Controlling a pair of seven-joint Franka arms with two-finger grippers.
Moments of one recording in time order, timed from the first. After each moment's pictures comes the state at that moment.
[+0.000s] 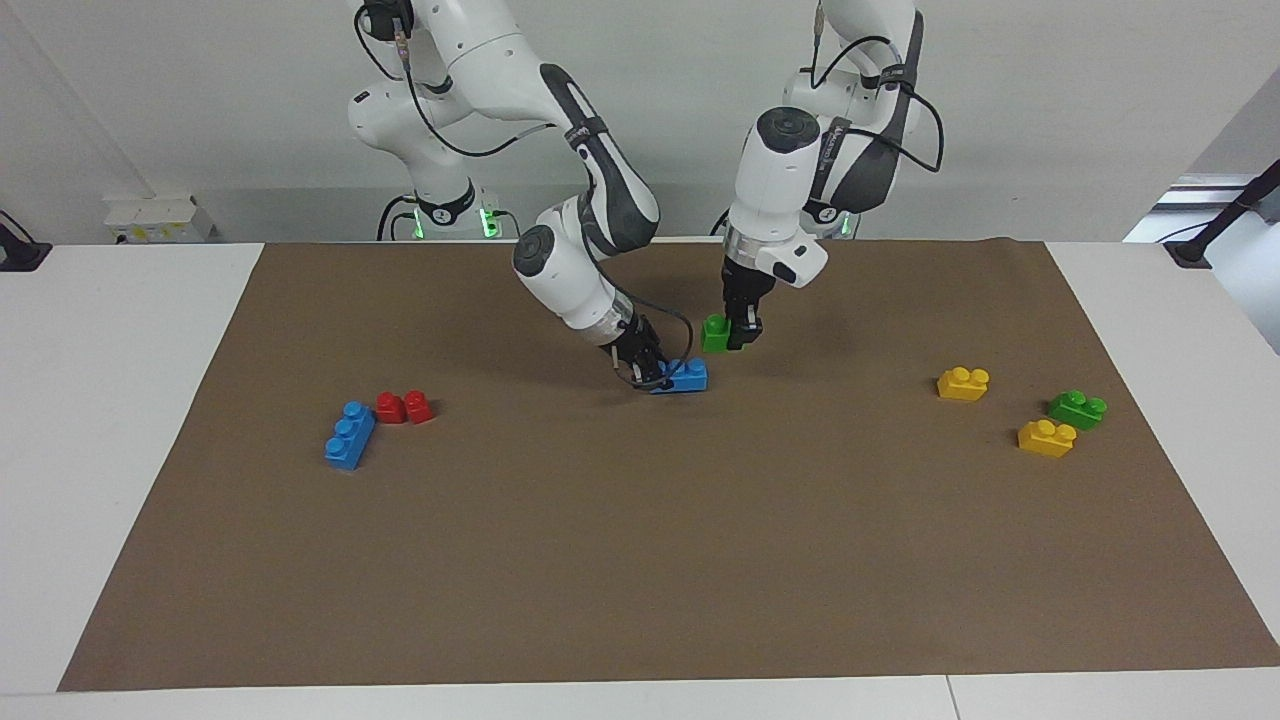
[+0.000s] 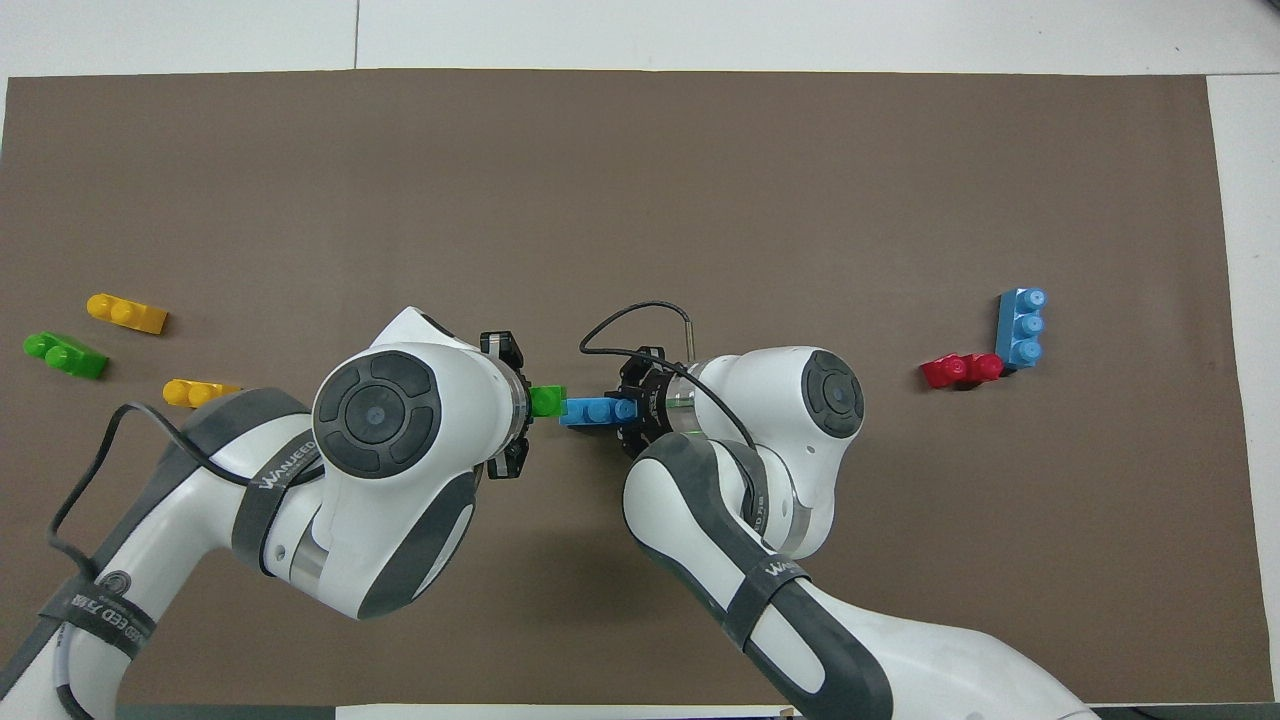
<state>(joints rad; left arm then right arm) -0.49 -0.01 -0.11 -2.12 -0.01 2.22 -2.13 0.66 0.33 -0.02 -2.07 0.90 2.58 1.47</state>
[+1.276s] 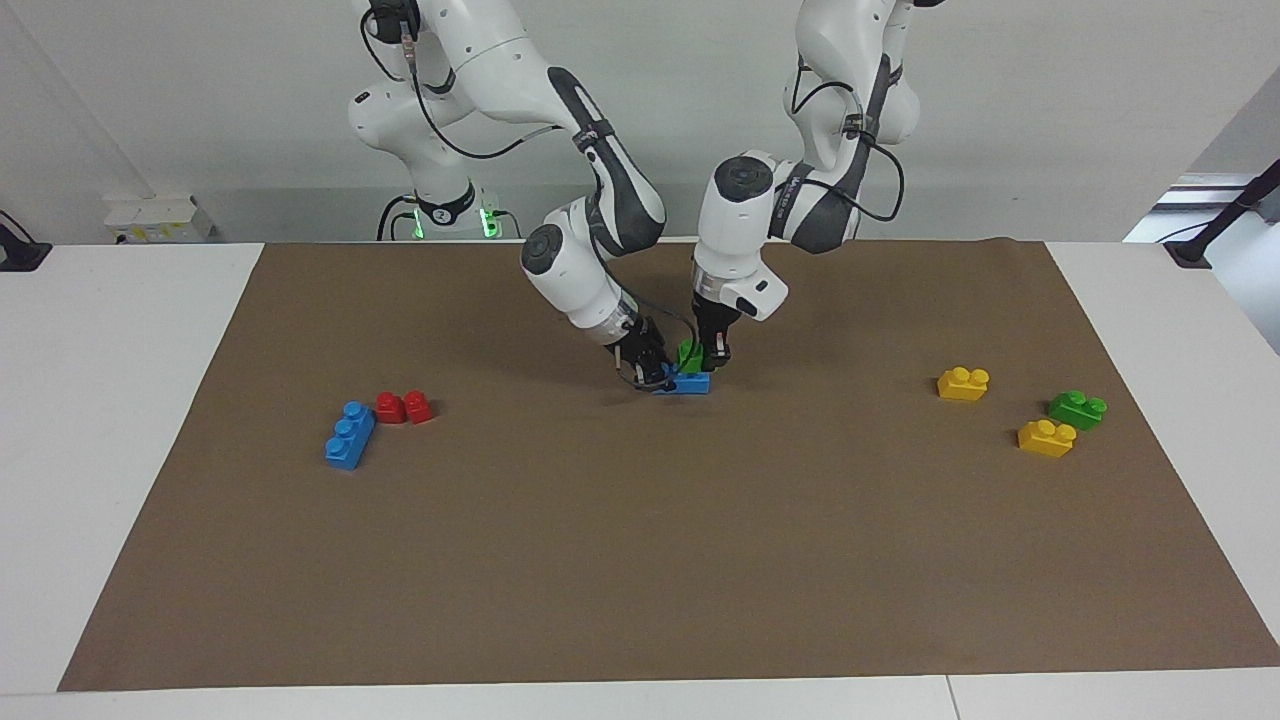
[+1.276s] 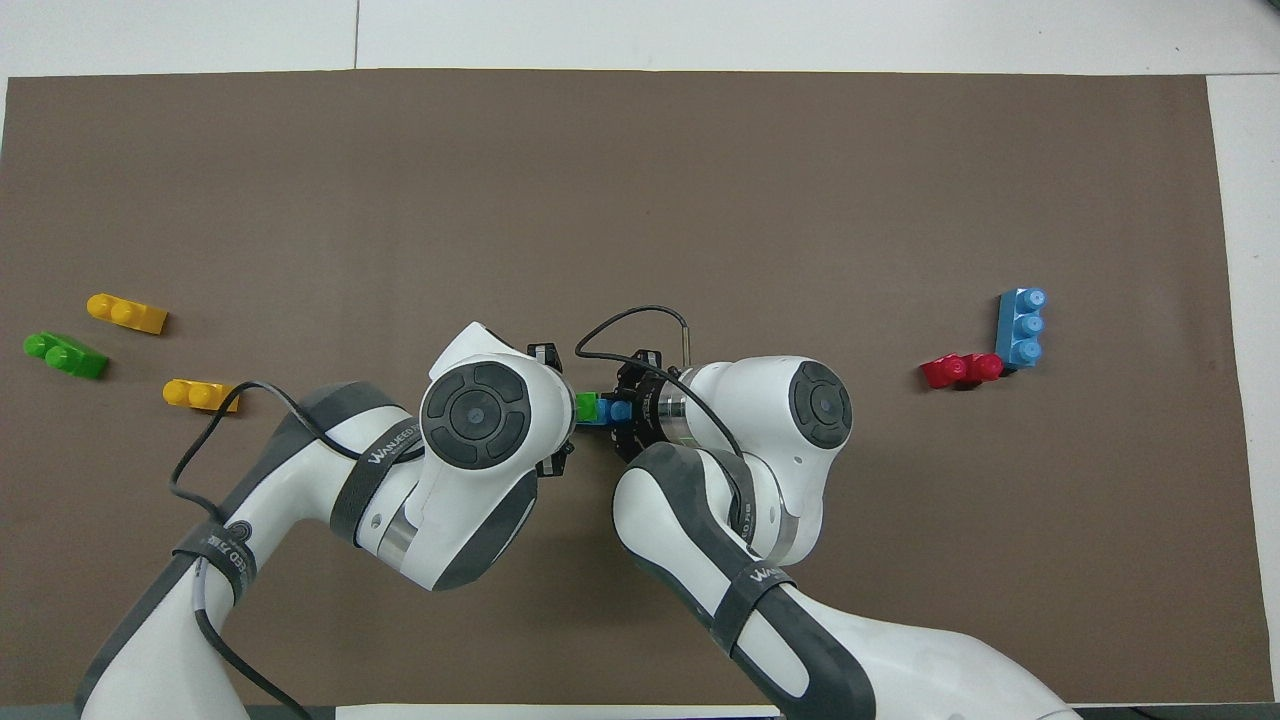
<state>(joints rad) -0.54 0.12 -0.10 -2.13 0.04 2.33 -2.23 0.68 0.34 -0.02 -2.07 0.90 2.62 1.53</state>
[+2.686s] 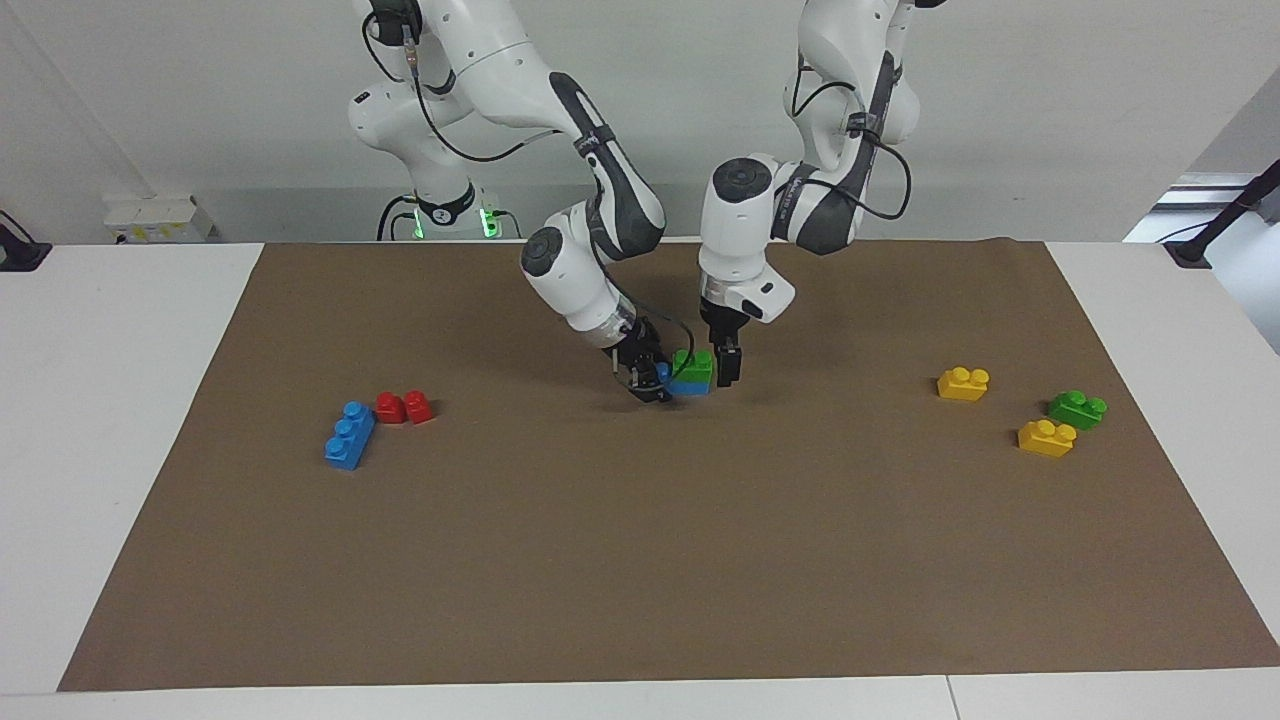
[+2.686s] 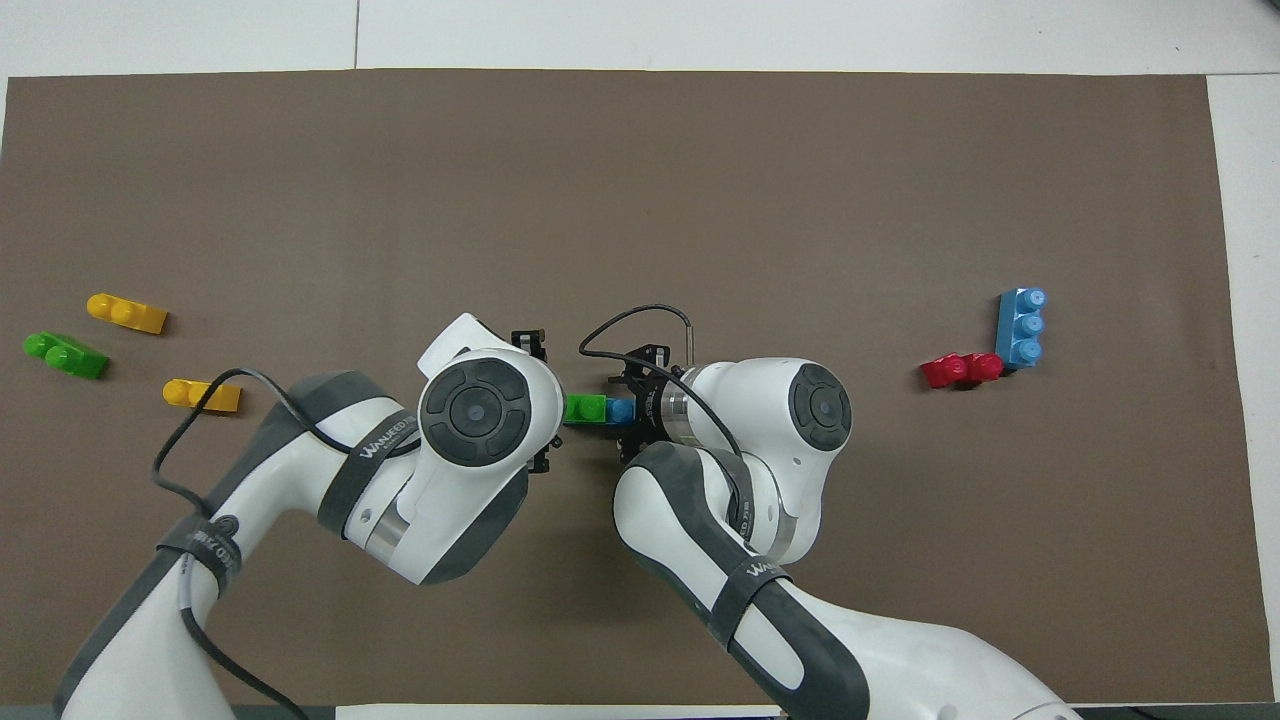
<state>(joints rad) -0.53 0.08 -0.09 -2.12 0.11 2.28 -2.21 0.67 0.35 -0.03 -2.07 0.90 2.65 1.53</state>
